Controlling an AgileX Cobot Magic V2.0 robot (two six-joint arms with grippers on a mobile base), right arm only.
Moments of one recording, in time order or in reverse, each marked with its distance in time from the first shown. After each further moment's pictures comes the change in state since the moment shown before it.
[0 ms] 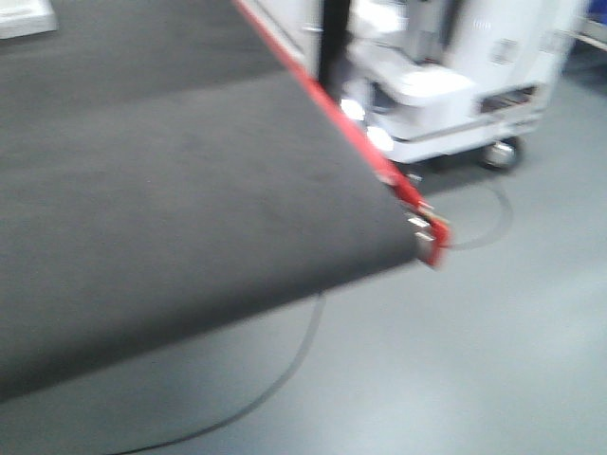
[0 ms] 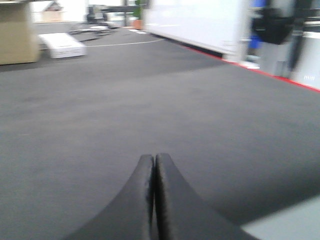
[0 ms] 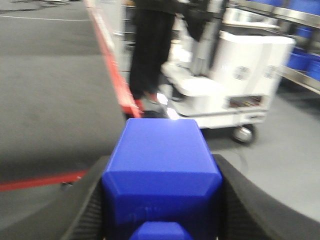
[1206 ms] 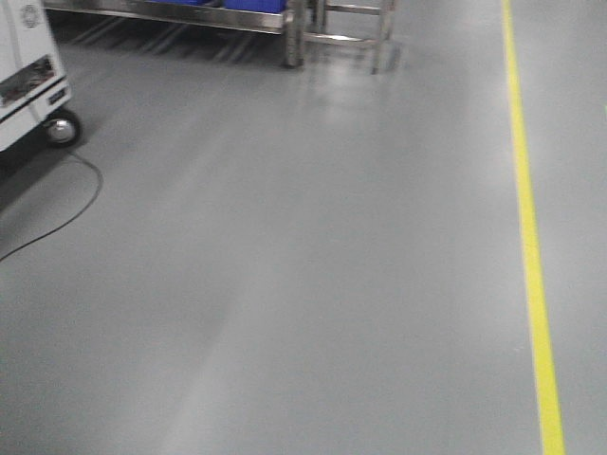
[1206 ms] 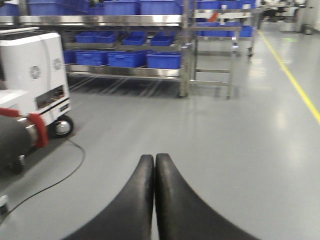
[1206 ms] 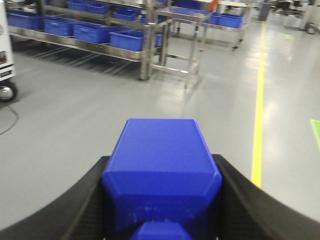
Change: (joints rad) arm 0.000 0.000 0.000 0.000 0.001 0.000
